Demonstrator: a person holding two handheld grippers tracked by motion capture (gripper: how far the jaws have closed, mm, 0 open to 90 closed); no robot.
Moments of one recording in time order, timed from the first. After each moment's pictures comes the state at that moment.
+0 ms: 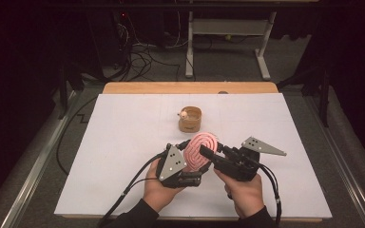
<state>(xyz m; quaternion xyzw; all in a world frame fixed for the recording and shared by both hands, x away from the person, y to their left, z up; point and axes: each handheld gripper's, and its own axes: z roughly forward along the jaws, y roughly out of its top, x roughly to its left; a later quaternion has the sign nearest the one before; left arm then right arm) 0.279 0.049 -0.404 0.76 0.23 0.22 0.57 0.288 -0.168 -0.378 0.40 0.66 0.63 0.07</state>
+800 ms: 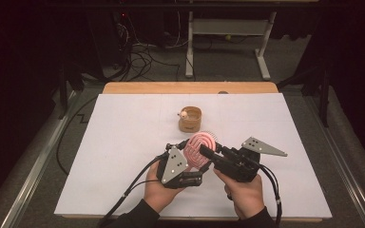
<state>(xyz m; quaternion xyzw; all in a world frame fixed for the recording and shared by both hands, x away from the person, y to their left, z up) 0.276 0.047 -0.404 0.76 0.23 0.25 0.56 0.283 -0.166 -0.372 0.40 0.66 0.63 0.08</state>
